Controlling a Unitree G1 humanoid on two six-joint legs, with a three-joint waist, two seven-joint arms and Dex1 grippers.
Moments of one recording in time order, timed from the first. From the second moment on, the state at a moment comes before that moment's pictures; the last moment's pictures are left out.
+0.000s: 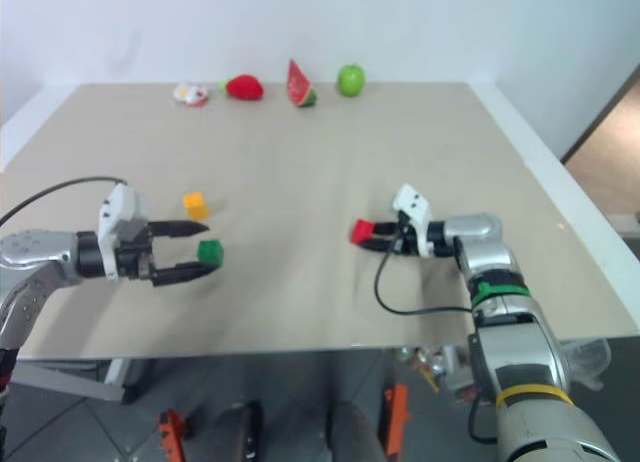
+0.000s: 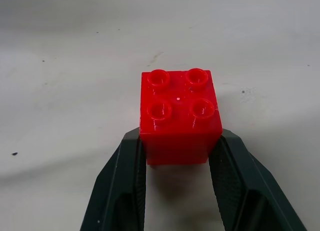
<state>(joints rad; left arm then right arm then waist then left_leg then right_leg) -0.36 0.83 0.09 -0.17 -0.57 0.55 -1.11 -0.91 -0.55 0.11 0.99 0.07 -0.07 1.28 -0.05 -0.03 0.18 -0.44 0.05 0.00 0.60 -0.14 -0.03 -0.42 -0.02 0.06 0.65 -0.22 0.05</state>
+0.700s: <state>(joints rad) -0.35 0.81 0.09 -0.17 -0.60 0.58 -1.10 -0.85 -0.61 0.13 0.89 0.07 -0.08 1.51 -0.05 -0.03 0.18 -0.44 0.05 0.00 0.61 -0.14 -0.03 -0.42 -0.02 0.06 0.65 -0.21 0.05</state>
